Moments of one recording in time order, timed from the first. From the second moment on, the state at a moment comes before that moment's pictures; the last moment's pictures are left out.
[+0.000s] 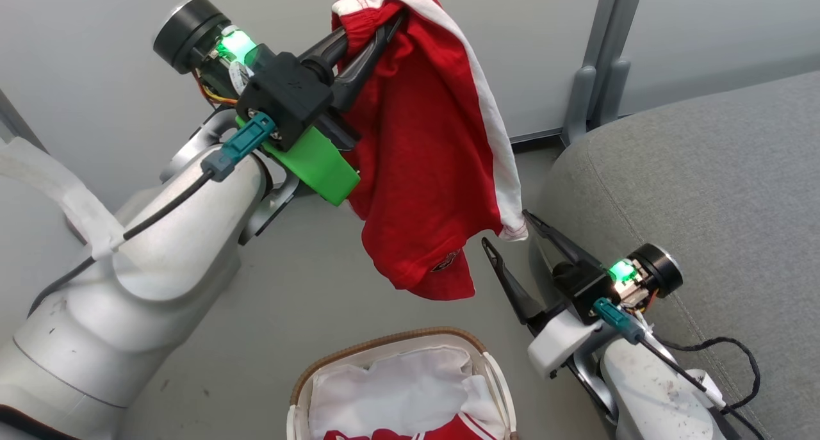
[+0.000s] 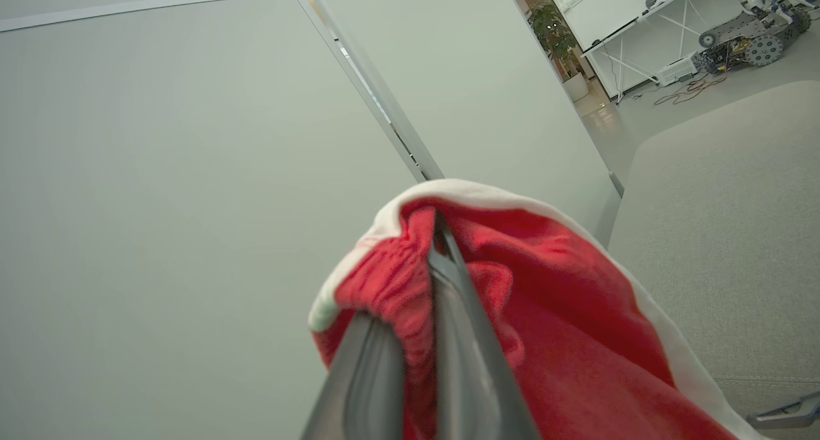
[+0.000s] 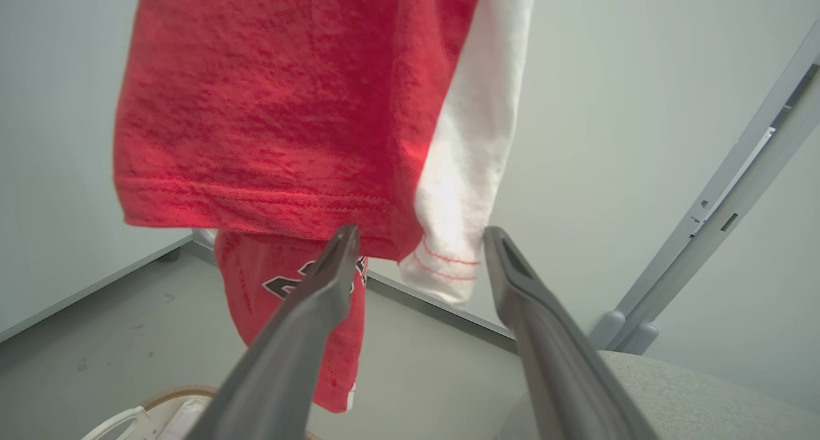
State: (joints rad) left arm -0.99 0.35 -0.86 0.30 -0.41 -0.13 -0.26; right arm -0.31 -0.06 0.32 0.32 -0.09 0.13 -0.26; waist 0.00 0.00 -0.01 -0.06
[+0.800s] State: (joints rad) left arm -0.97 0.33 -0.97 0.27 -0.49 -0.13 -0.26; right arm -0.63 -0.19 0.73 0.49 0.17 0.13 -0.26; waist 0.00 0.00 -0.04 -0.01
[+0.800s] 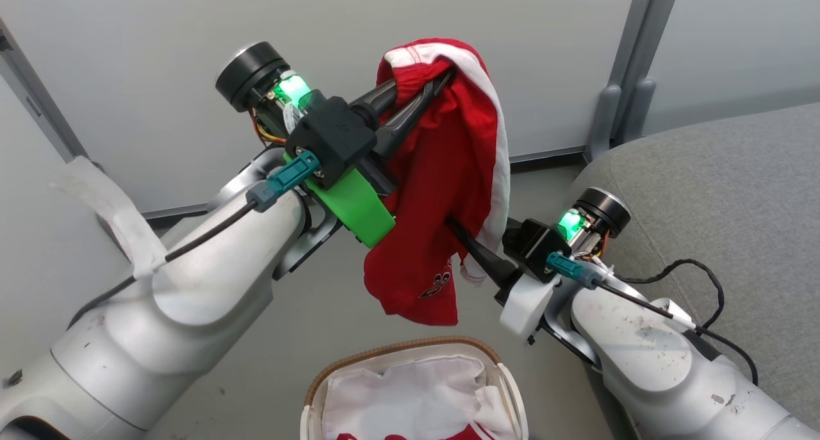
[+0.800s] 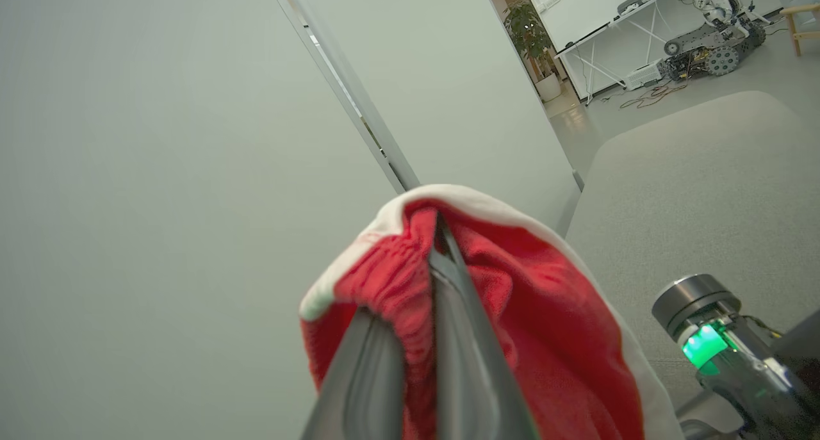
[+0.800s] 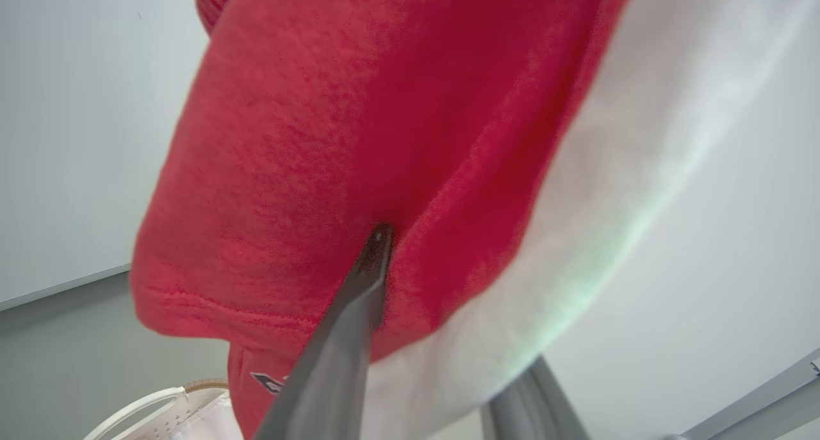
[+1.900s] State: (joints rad) left arm -0.34 0.13 -0.58 0.36 -0.45 -0.11 -0.26; right arm -0.57 -0.22 0.44 0.40 0.12 0.13 -0.26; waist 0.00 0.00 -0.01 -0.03
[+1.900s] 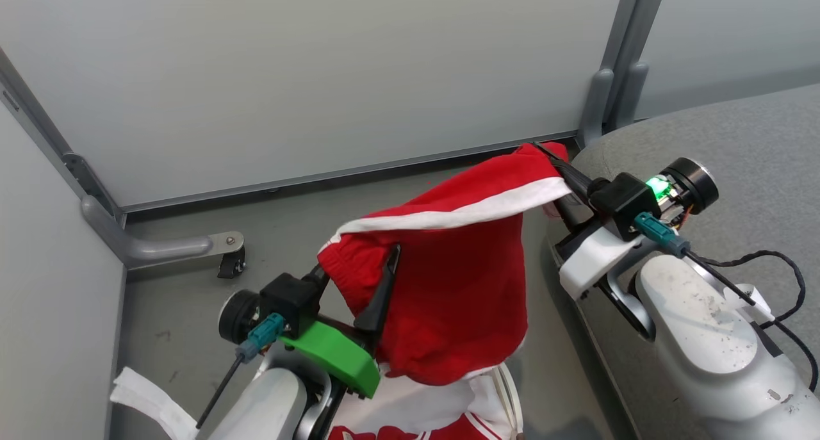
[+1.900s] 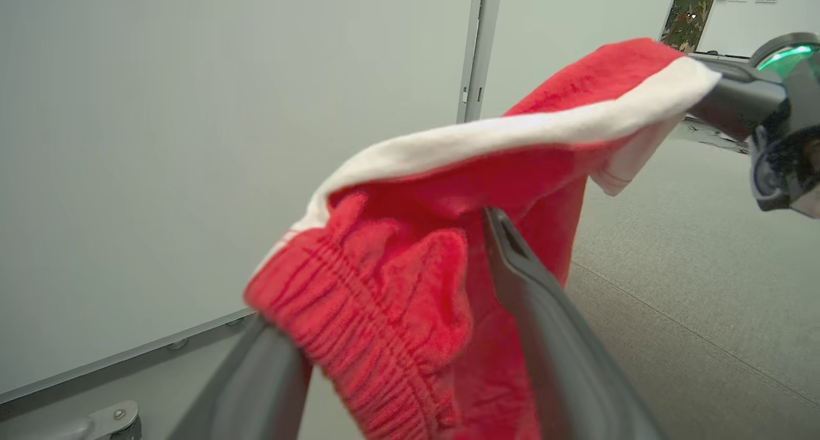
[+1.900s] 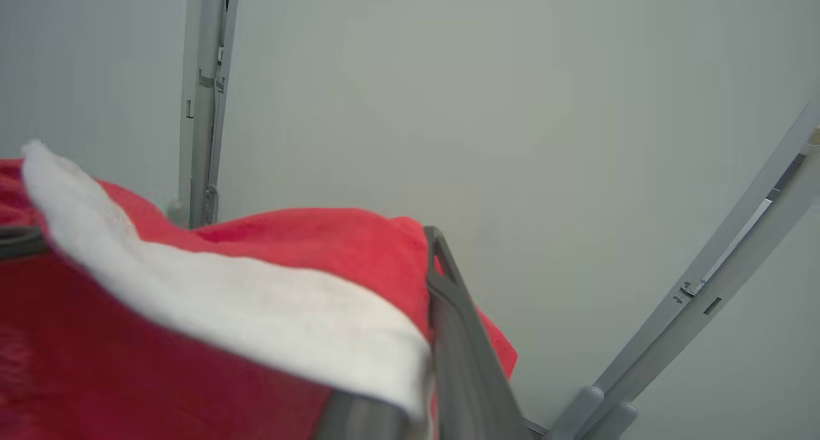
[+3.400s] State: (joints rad) left arm -0.33 0.12 -0.56 0.36 -0.37 -0.13 -0.26; right arm -0.60 -0.21 0.26 0.33 0.06 0.13 -0.26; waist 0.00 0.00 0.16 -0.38
